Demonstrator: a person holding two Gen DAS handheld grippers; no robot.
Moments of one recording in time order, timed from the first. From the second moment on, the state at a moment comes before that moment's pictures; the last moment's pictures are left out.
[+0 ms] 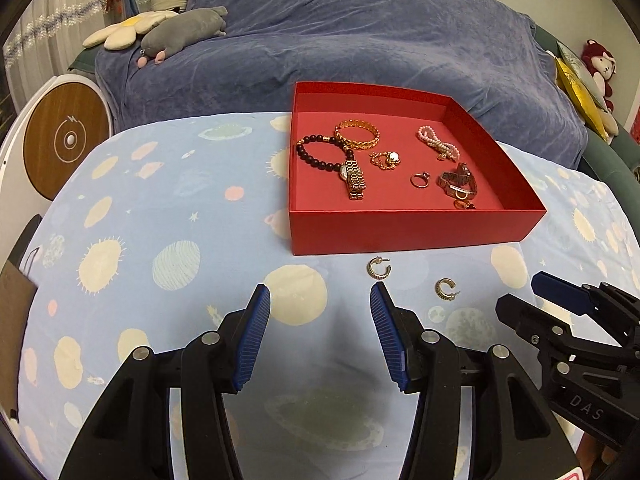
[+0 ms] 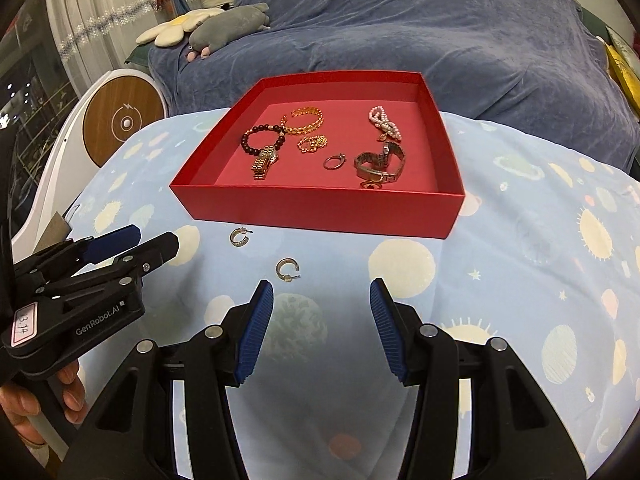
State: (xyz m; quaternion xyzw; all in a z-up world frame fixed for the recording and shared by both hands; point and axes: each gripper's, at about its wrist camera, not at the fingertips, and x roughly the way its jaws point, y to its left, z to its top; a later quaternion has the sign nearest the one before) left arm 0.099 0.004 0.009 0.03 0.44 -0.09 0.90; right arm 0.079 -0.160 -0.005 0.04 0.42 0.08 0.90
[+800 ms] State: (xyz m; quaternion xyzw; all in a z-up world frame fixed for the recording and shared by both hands) left arm 0.105 0.030 -0.002 0.00 0.46 -0.09 0.89; right arm 0.108 -0.125 -0.034 0.00 0.44 0.09 0.90
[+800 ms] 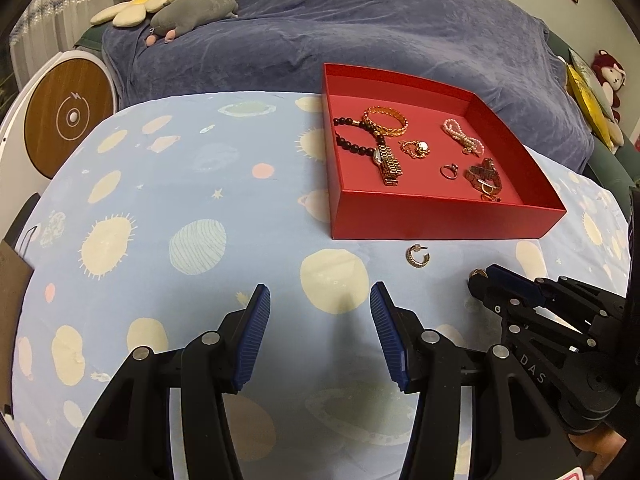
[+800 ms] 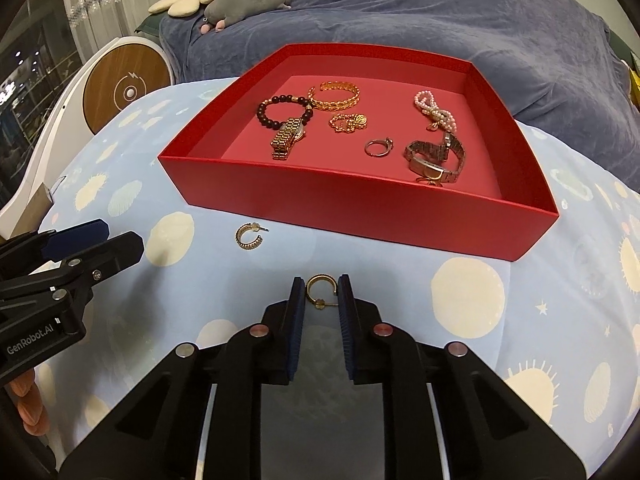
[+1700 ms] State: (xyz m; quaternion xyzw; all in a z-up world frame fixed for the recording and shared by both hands) left arm 0.134 -0.041 -0.030 0.05 0.42 -0.14 0.89; right arm 0.091 -0.178 -0.018 0.07 0.45 0.06 0.89
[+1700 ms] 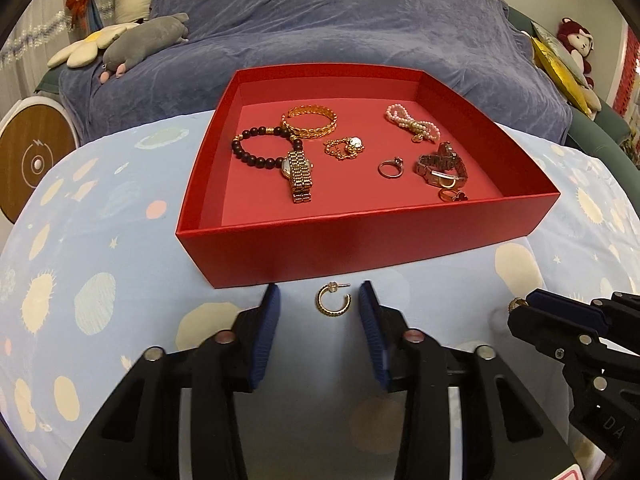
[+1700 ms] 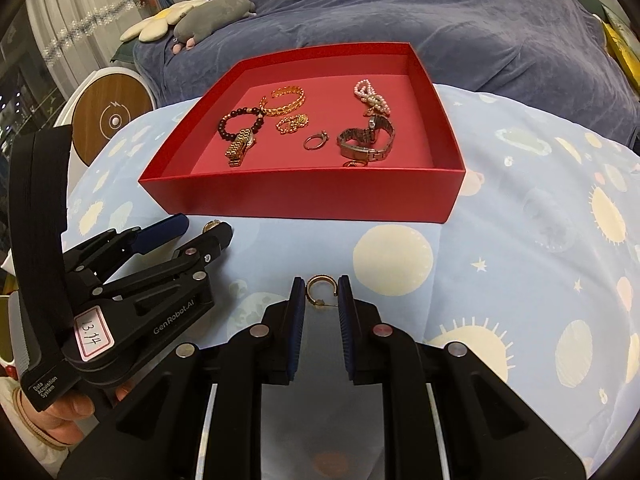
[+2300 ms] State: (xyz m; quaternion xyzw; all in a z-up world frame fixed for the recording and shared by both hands) left arm 0.117 -0.035 0.025 0.00 0.40 -0.18 0.90; right arm 0.084 -0.186 0.017 0.08 0.41 0.07 0.90
